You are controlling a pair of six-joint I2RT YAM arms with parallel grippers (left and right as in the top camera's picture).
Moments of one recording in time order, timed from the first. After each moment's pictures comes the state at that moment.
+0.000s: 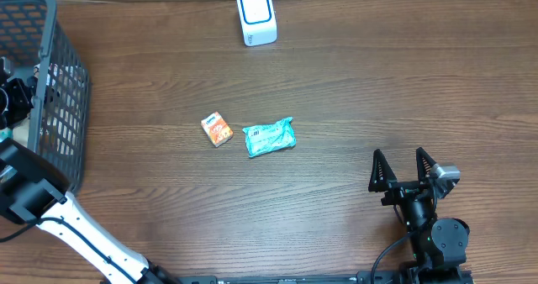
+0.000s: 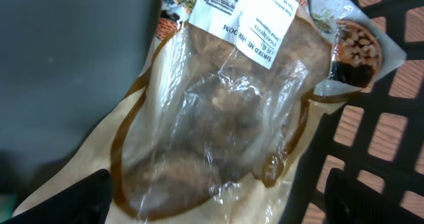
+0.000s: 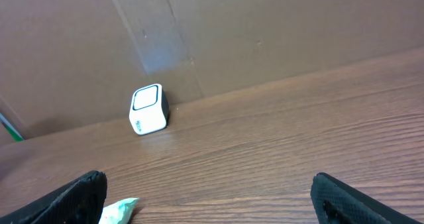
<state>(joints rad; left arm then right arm) 0.76 2.51 2.41 -1.29 0.38 0.30 0.09 0.01 0.02 -0.03 -0.06 0.31</state>
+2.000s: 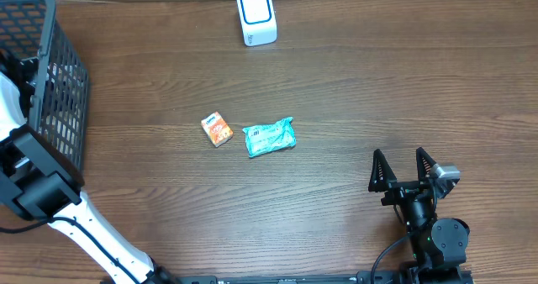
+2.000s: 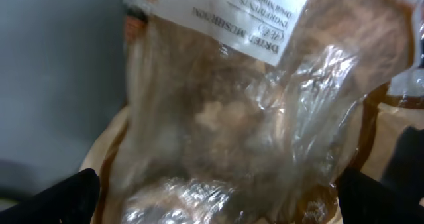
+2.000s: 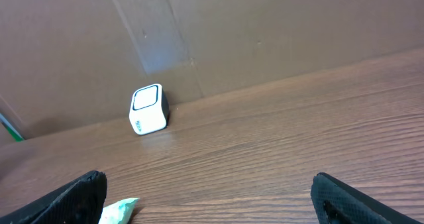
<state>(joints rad) 0.63 2.35 2.02 -0.96 0.04 0.34 0.09 0.01 0.02 -0.03 -0.06 0.31</state>
